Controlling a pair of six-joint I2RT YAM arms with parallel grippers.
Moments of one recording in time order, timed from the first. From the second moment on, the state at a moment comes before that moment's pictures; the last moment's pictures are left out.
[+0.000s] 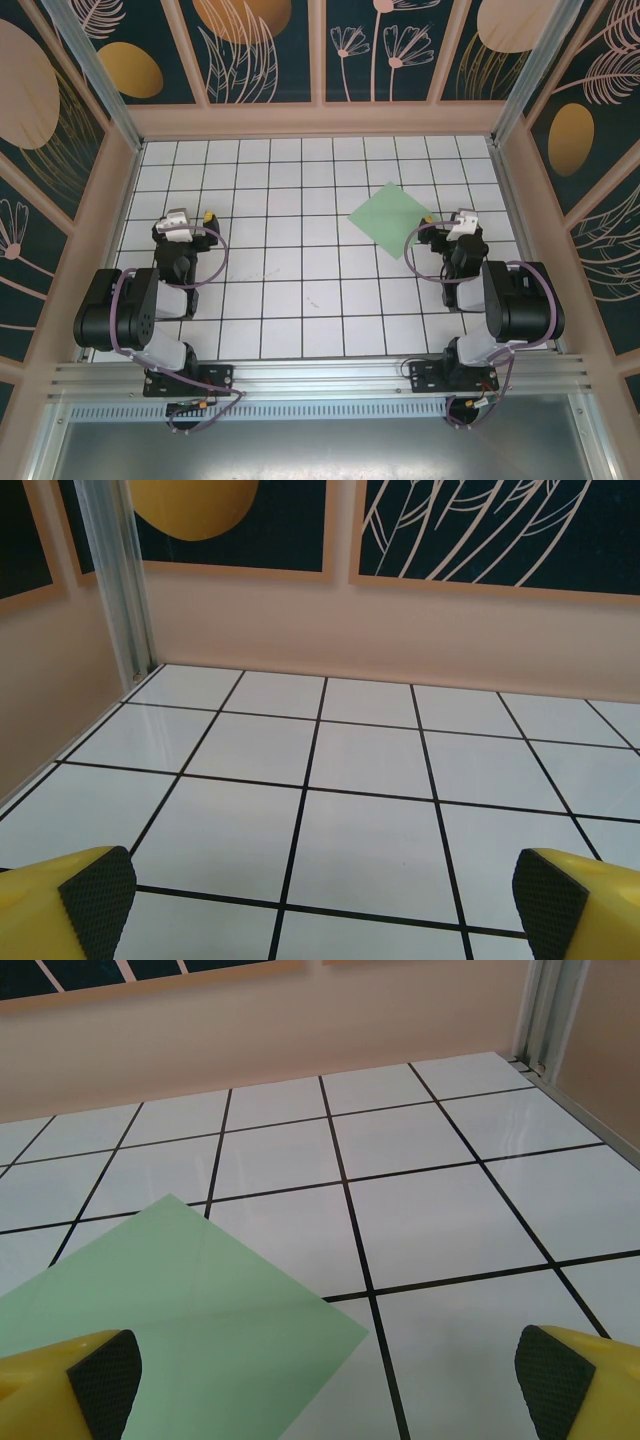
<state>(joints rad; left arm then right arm) 0.01 1.54 0.20 1.27 -0.07 -0.08 -0.02 1.54 0.22 1.11 0.01 0.10</state>
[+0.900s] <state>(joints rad) 0.01 1.50 0.15 1.29 -0.08 -0.08 -0.02 1.44 0.58 0.57 -0.04 0.21</state>
